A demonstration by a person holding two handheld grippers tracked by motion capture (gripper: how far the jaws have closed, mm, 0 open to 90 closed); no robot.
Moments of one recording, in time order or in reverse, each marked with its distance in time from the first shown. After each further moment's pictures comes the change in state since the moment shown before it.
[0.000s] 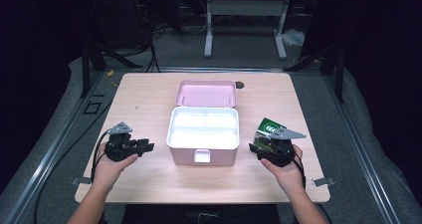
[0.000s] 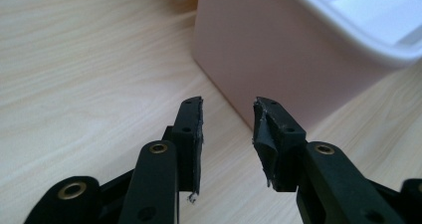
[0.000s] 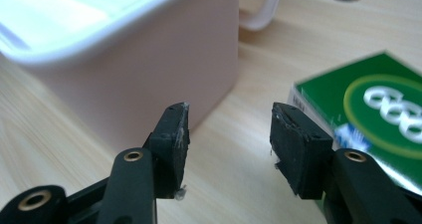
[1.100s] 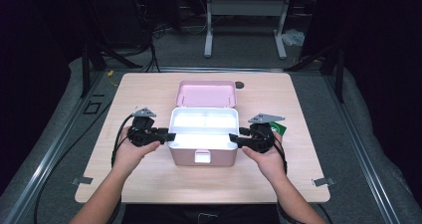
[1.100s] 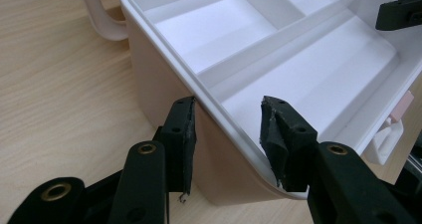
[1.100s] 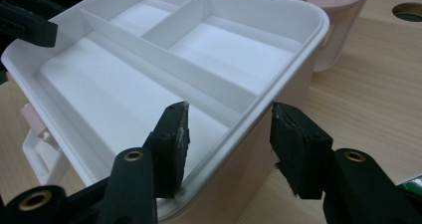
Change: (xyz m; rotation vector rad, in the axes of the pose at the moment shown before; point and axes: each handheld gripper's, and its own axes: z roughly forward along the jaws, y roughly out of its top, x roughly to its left) left arm -0.039 0.052 0.030 0.058 -0.063 0.006; right arm 0.033 0.048 0.033 0.034 0.082 0.038
